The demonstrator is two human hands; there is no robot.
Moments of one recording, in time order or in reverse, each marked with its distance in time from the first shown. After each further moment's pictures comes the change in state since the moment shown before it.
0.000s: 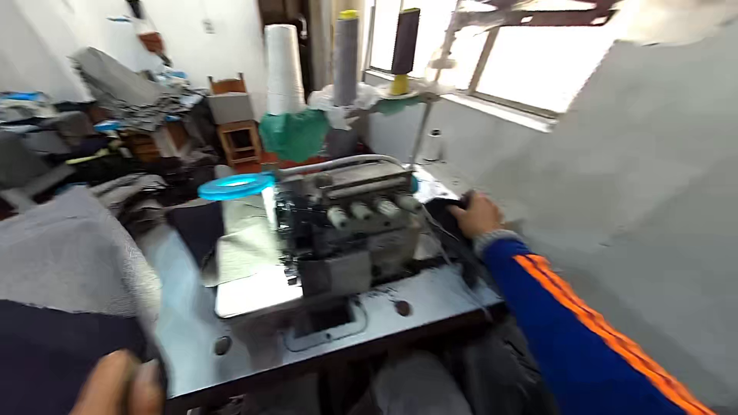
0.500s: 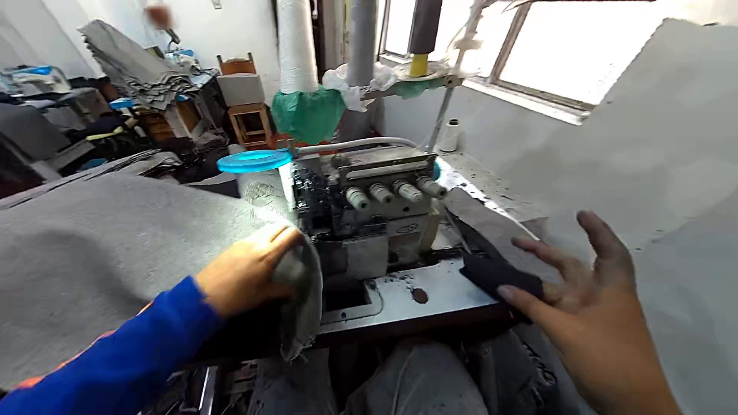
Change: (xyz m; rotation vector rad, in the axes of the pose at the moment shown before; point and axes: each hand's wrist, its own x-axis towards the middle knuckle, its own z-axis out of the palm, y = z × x) left_hand 0.117 -0.002 0.086 -0.226 -0.241 0.650; right_hand -0.181 -0.005 -0.042 0.770 0.071 -0.247
